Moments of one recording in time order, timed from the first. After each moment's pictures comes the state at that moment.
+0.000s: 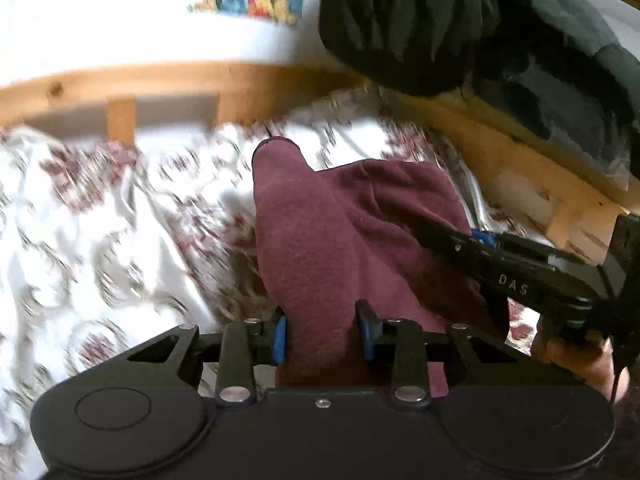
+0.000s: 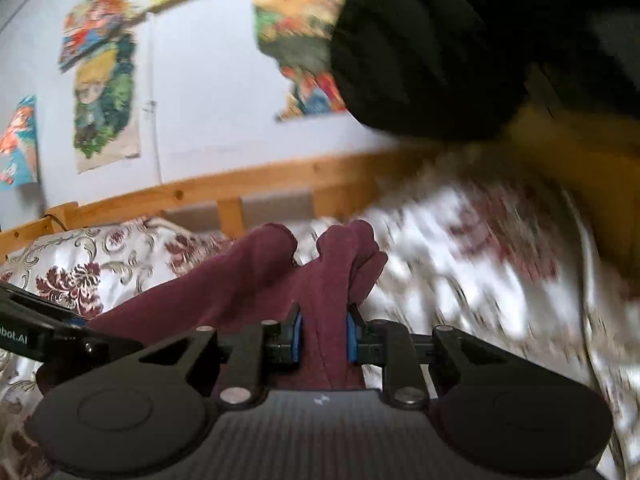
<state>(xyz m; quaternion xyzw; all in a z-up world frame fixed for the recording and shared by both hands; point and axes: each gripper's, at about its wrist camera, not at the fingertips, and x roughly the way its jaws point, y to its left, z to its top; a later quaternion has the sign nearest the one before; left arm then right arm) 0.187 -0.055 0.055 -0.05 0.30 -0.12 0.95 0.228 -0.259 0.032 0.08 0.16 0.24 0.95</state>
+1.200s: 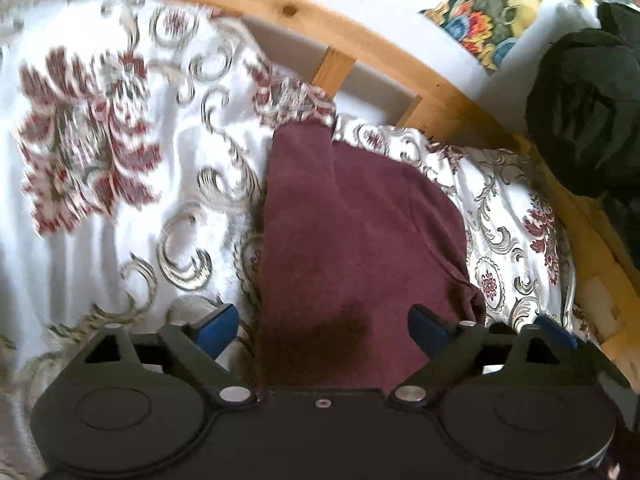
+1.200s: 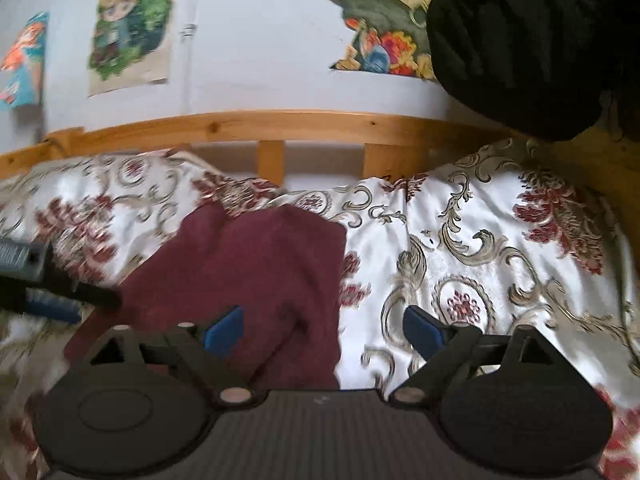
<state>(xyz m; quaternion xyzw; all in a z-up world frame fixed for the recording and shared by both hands) 0.138 0.065 0.026 -0.24 0.32 0.05 0.91 0.179 -0.148 0.038 0.00 0.22 0.22 0.95</state>
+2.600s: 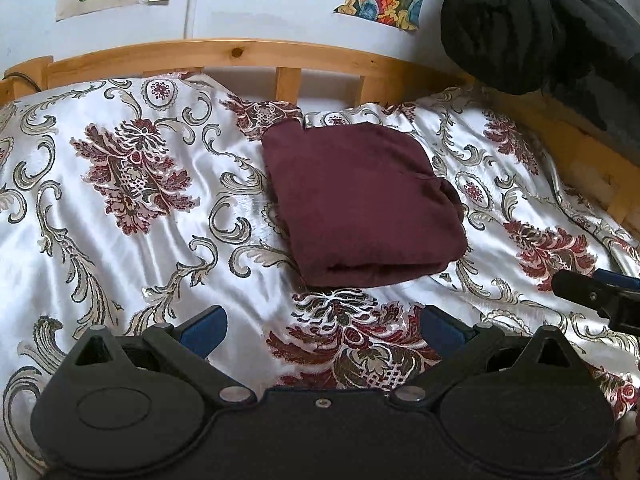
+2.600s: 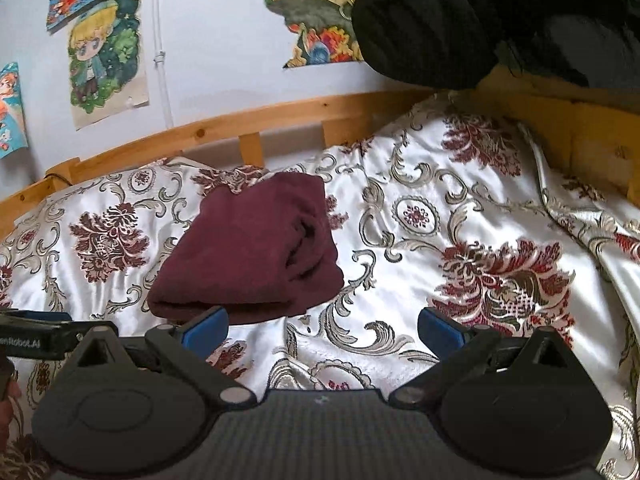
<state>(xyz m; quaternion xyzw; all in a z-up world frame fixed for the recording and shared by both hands) 0.021 0.025 0.030 -0.06 0.32 0.03 0.95 0.051 -0.182 0.051 0.09 0.27 0.16 0.94</state>
